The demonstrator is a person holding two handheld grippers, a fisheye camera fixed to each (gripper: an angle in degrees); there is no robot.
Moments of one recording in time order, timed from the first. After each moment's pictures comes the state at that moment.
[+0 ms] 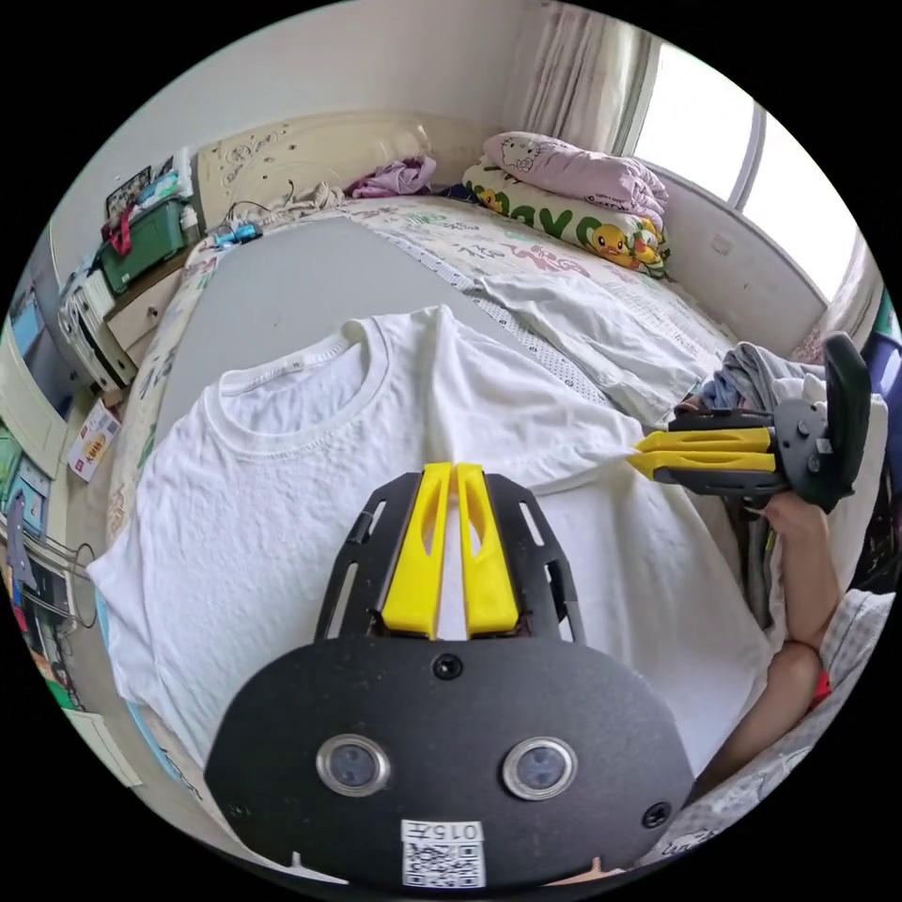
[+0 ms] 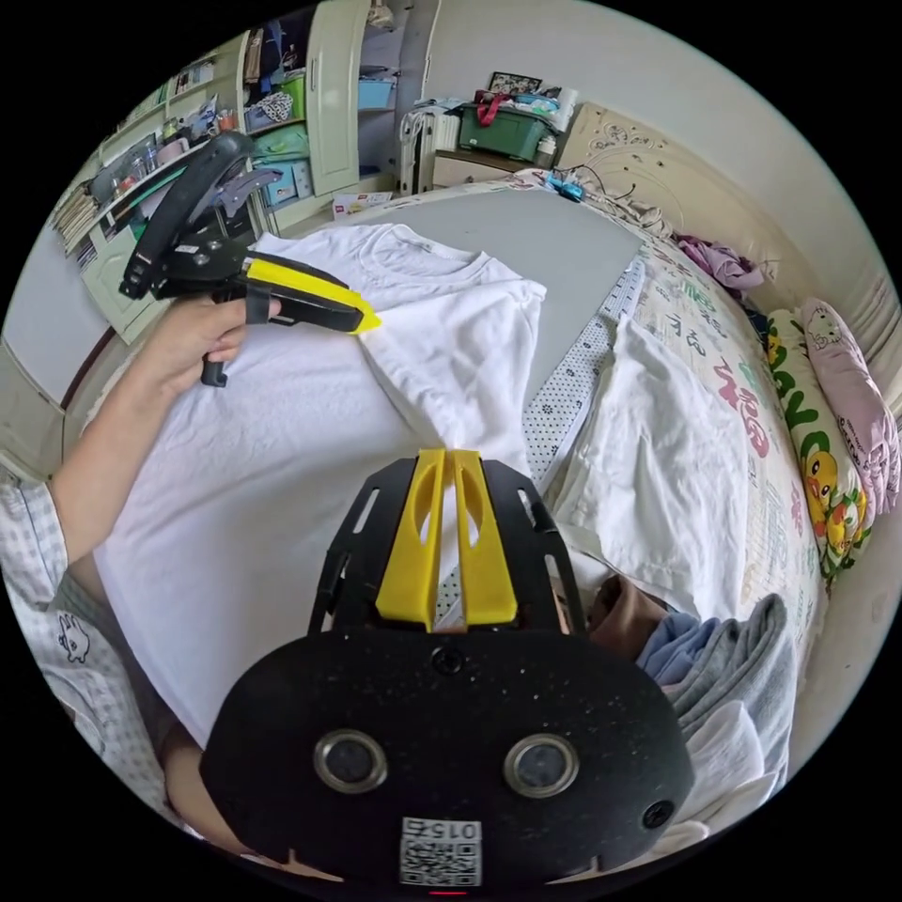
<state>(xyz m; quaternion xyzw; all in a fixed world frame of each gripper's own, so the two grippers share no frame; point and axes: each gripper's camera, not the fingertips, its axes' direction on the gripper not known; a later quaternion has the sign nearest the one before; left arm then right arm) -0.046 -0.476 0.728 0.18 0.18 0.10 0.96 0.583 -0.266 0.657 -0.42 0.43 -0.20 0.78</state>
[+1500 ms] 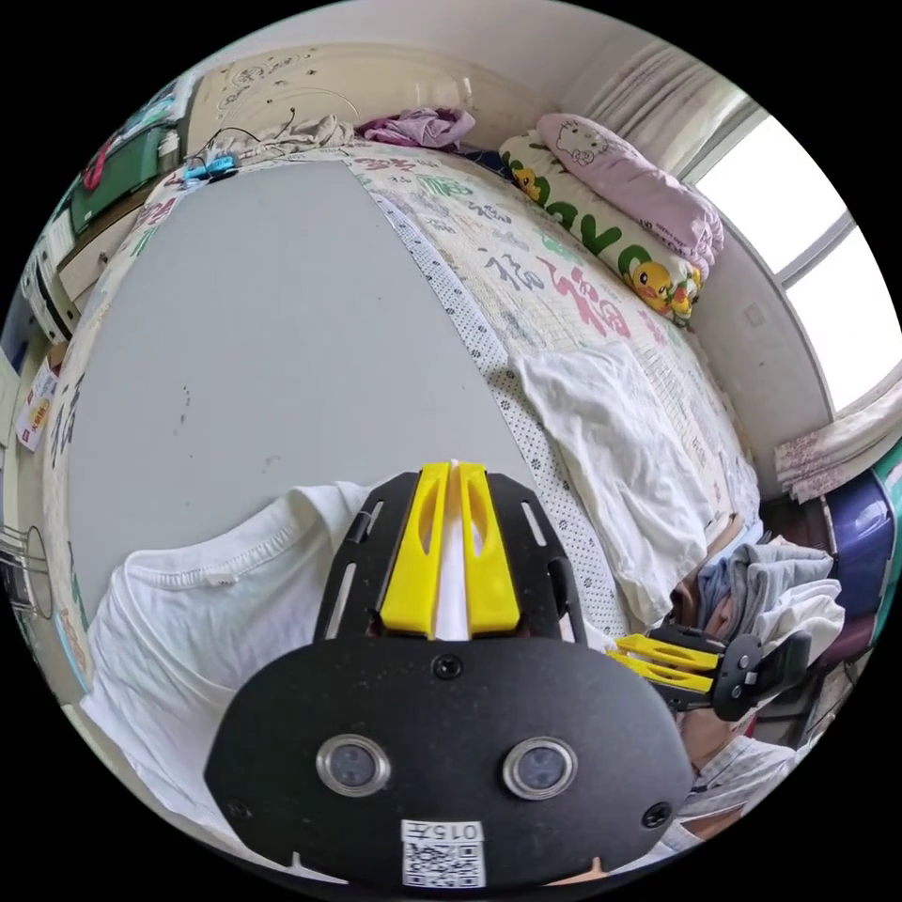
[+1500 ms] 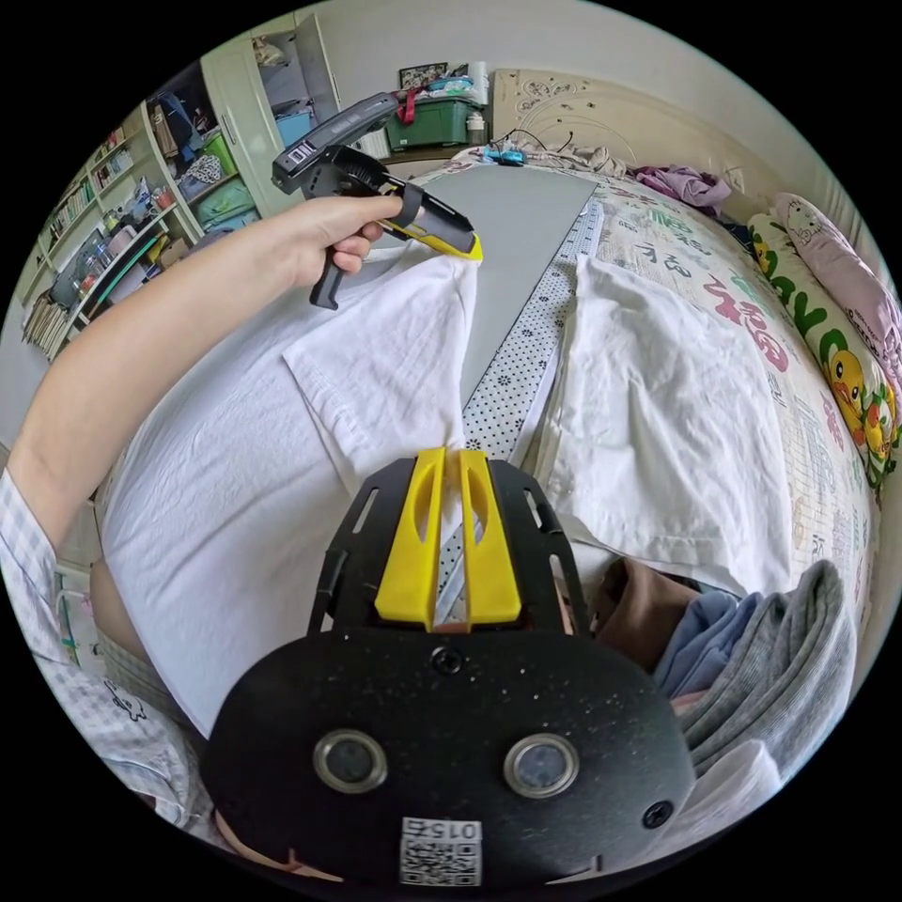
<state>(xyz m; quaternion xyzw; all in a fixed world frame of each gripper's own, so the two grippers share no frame) -0.033 -0.725 0.739 0.08 0.27 0.05 0.96 0.645 -0.291 0.616 -0.38 0.43 -0.08 0.82</state>
